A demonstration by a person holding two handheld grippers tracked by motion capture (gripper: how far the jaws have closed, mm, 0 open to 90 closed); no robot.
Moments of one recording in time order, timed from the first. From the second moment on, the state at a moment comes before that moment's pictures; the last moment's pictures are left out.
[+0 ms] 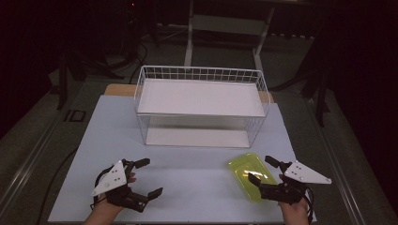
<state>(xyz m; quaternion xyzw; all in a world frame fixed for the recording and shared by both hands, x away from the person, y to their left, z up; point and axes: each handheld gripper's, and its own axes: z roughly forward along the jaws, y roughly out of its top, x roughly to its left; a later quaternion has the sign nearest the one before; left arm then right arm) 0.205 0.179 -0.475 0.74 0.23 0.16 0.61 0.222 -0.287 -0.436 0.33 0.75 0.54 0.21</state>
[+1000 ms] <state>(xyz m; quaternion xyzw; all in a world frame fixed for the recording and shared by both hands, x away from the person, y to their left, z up) 0.198 0.170 -0.470 0.74 0.21 0.16 0.62 0.198 -0.324 -0.453 0.37 0.79 0.46 0.17</state>
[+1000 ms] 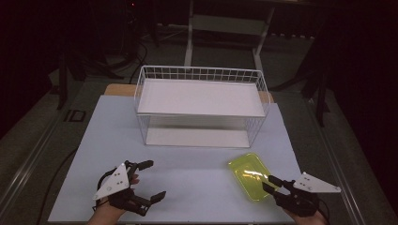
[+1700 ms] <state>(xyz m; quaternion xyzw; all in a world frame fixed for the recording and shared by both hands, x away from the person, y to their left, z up) 0.198 0.166 -0.474 0.74 0.21 0.15 0.62 0.197 -0.353 -0.484 0.39 0.82 0.40 0.16</state>
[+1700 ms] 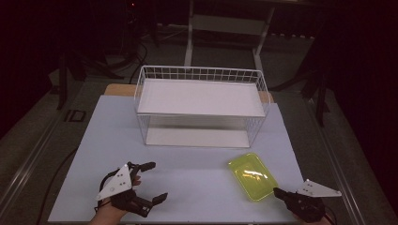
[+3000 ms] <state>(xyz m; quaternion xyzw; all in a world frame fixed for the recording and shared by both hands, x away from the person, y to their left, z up) 0.198 0.164 -0.477 0.75 0.21 0.15 0.62 0.249 -0.344 -0.490 0.38 0.82 0.40 0.18</state>
